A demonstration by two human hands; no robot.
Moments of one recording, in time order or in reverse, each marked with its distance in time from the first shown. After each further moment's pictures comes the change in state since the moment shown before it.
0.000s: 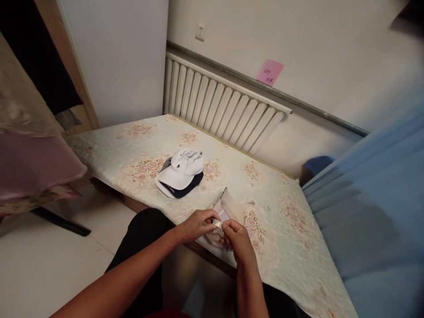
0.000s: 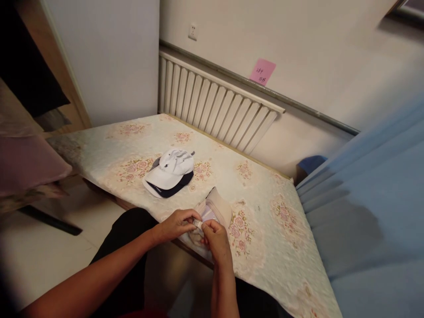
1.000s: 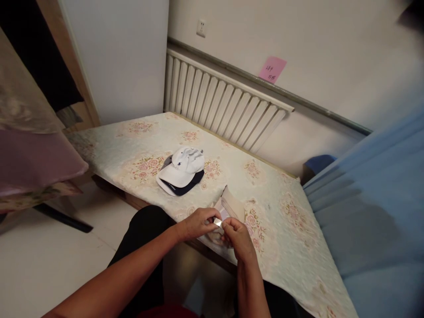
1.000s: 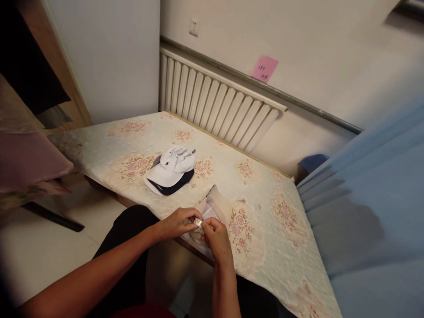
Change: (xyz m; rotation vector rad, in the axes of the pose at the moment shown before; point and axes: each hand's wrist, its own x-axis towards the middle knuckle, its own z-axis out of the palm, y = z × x) left_hand 0.001 -0.002 0.002 0.085 -0.032 0.102; right_hand 0.000 -0.001 -0.001 -0.067 -0.019 -0.034
